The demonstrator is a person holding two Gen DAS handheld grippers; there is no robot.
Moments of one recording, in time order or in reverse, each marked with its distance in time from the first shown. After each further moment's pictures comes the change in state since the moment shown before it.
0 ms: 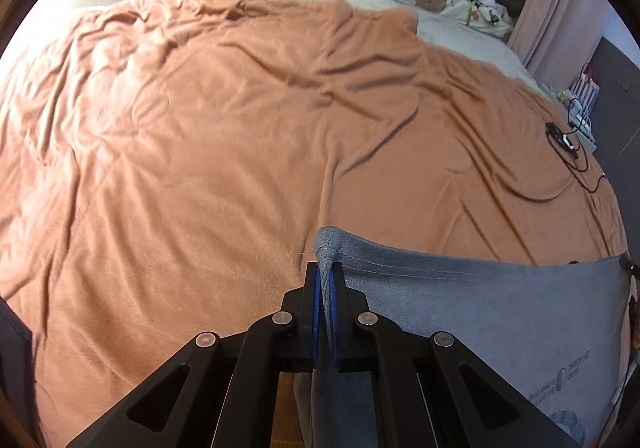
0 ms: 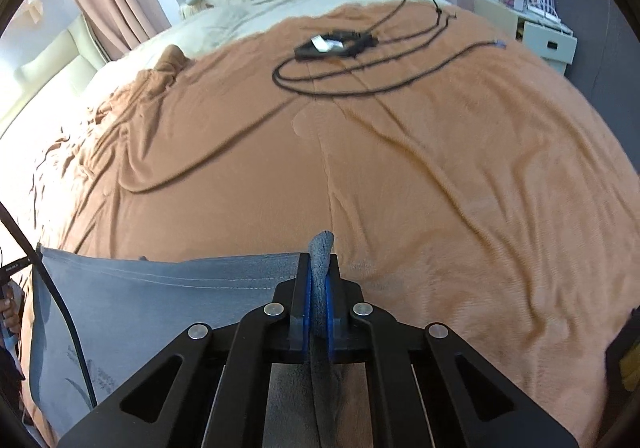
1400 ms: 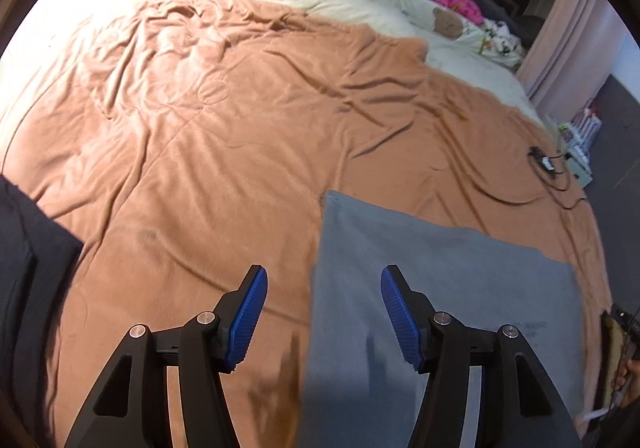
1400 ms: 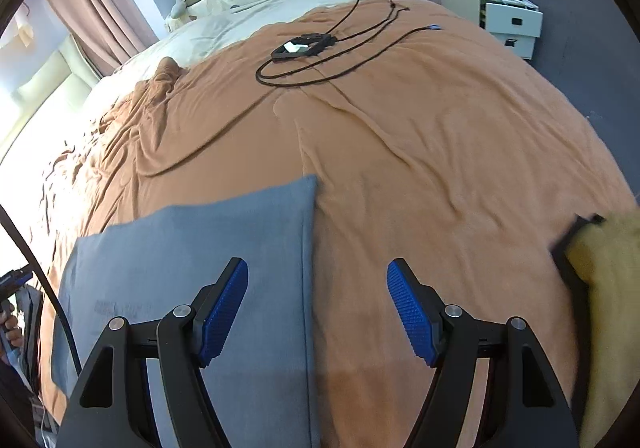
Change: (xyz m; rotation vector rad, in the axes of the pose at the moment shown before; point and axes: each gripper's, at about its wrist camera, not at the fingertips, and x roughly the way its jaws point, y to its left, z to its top) left arm -0.117 0.010 -0.058 -0.130 -0.035 -0.007; right arm -0.099 -0.025 -0.052 0.088 0.022 -0.025
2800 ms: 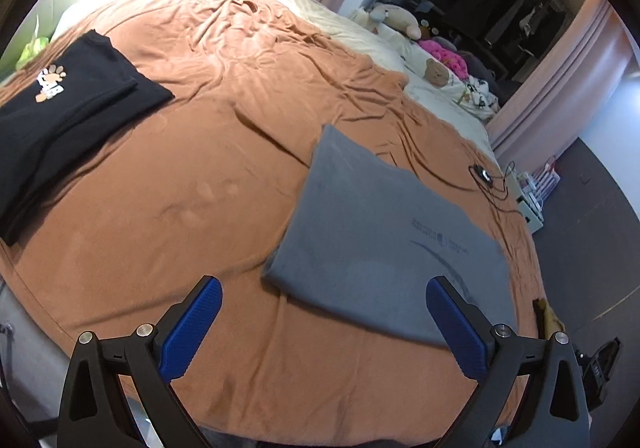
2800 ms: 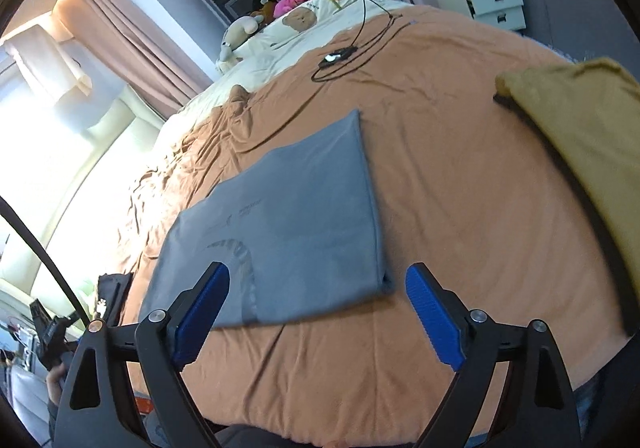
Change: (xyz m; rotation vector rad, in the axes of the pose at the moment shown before) left arm -0.155 0.025 -0.204 -0.220 -0.112 -0.141; right arm -0.176 -0.043 -0.201 0.167 -0.122 0.276
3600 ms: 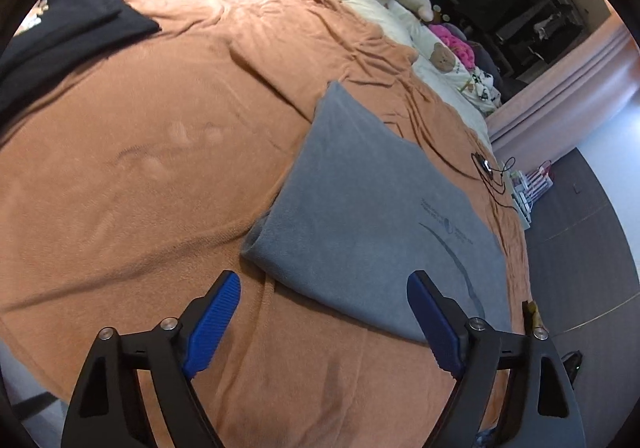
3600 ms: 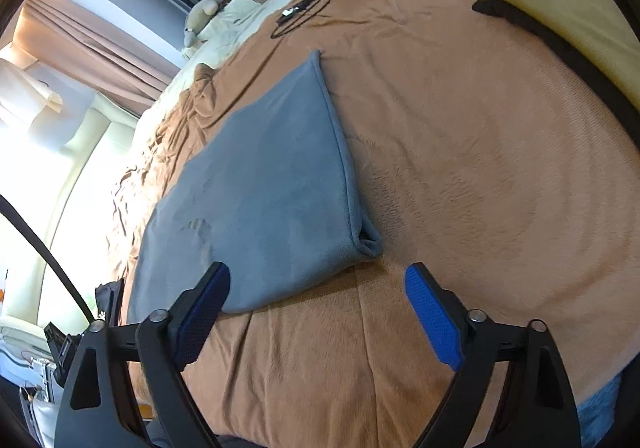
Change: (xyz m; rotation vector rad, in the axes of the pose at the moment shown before) left arm 0.068 0.024 -0.013 -0.108 0.098 -0.069; right arm 0.063 -0.035 -0.003 0.143 0.109 -0.022
